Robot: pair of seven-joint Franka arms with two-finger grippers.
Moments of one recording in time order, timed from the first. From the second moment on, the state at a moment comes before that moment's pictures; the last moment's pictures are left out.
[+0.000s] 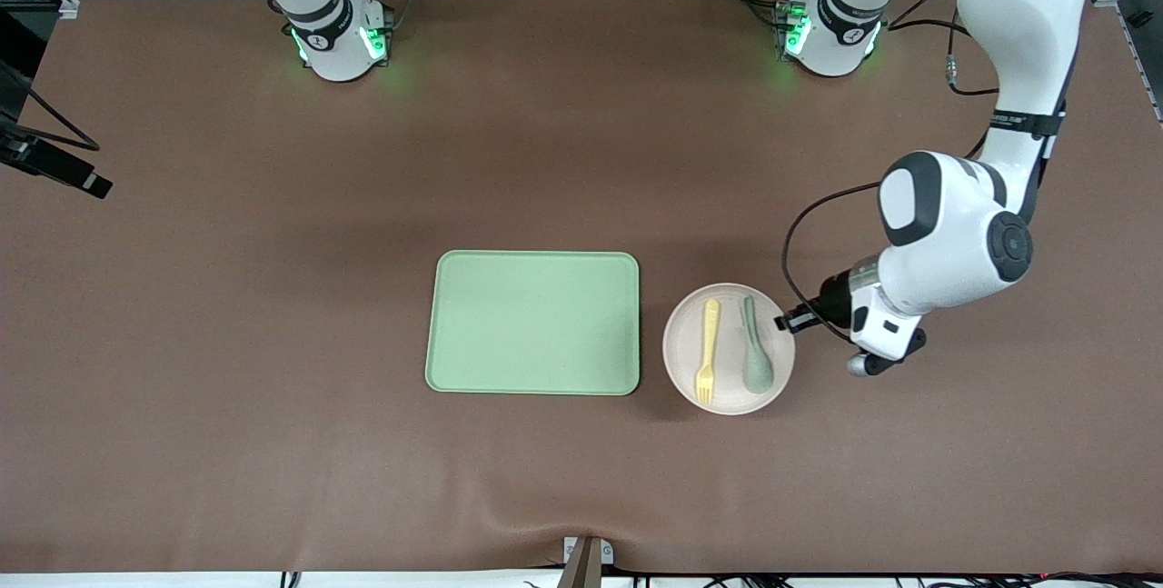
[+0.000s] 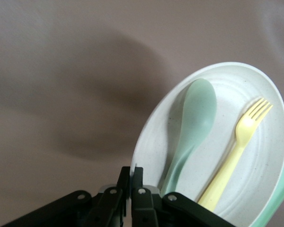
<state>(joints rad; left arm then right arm) -0.04 0.45 -0.25 -1.75 -0.35 2.26 -0.50 -0.12 0.03 0.01 -1.49 0.07 1.50 0.26</state>
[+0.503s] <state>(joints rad) -0.18 0.46 -0.26 -1.72 -0.35 2.26 -0.69 -0.12 0.03 0.01 -1.50 0.07 1.50 0.26</state>
